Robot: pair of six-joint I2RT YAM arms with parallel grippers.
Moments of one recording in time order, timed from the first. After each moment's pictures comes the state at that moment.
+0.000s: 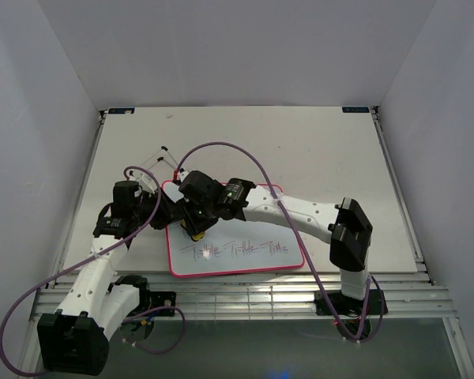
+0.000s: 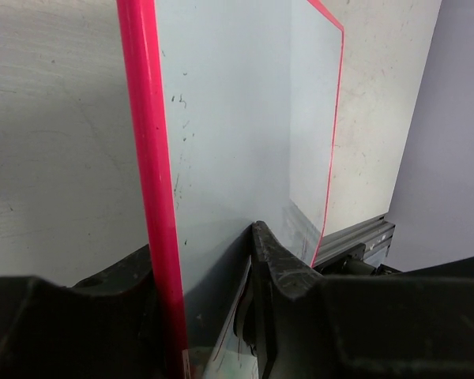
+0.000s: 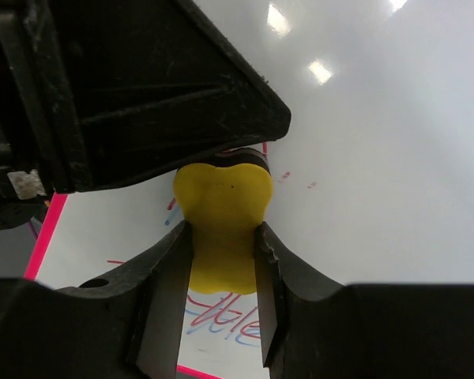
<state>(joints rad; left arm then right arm) -0.10 0.88 0.60 -0.47 0.47 -0.66 1.20 1.89 1.69 -0.70 -0.04 0.47</state>
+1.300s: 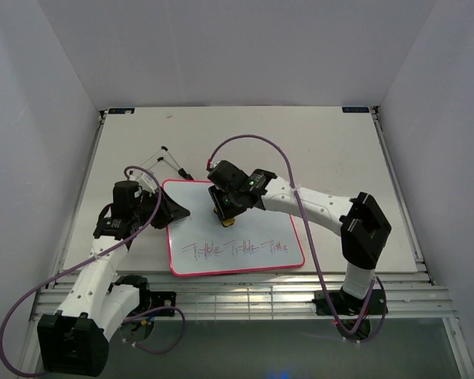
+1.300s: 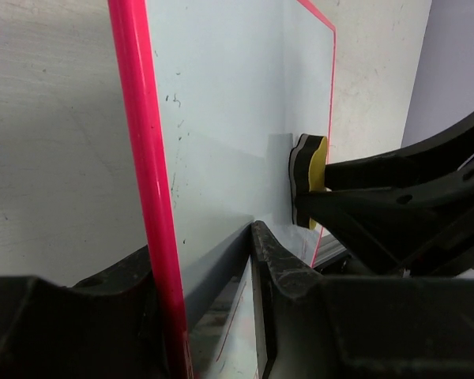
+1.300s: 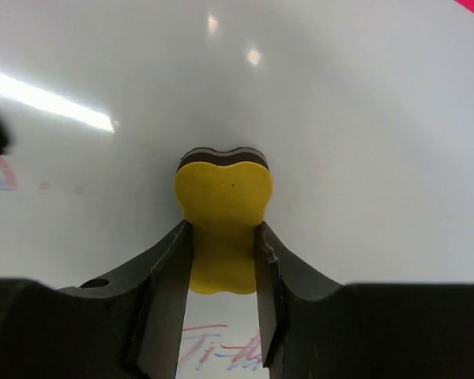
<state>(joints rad) -0.10 0.87 0.59 -0.44 0.48 -0.66 1.03 1.79 1.47 -0.69 0.07 0.45</state>
